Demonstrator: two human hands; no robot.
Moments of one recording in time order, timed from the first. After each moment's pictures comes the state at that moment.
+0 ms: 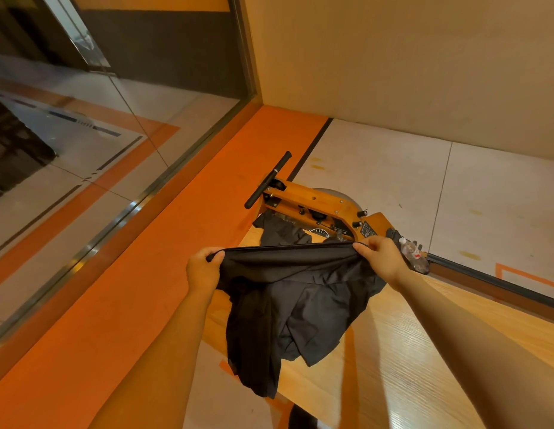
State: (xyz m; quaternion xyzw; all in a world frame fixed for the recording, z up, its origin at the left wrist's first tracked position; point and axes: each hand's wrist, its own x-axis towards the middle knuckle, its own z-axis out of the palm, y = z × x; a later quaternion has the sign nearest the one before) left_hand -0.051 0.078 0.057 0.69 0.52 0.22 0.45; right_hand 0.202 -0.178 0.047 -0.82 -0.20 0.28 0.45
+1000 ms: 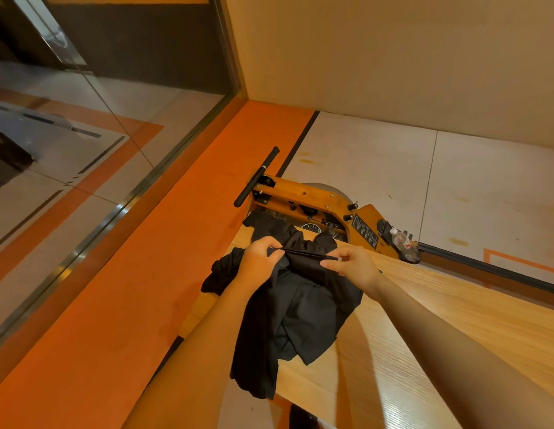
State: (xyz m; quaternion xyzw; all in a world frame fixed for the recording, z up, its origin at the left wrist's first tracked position) left_hand 0.034 0.022 0.051 0.85 0.31 0.06 0.42; right_hand 0.164 -0.167 0.039 -0.77 -0.21 0.35 0.49
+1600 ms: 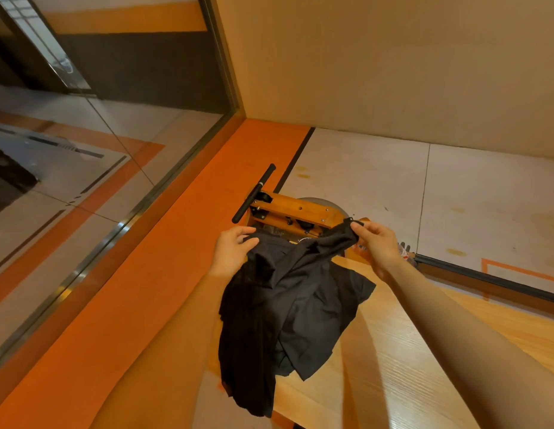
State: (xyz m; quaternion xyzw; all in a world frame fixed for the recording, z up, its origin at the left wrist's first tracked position) left_hand 0.038 0.058 0.111 0.78 0.36 0.13 0.50; right_hand 0.214 -0.173 0.093 -0.66 0.00 0.28 0.70
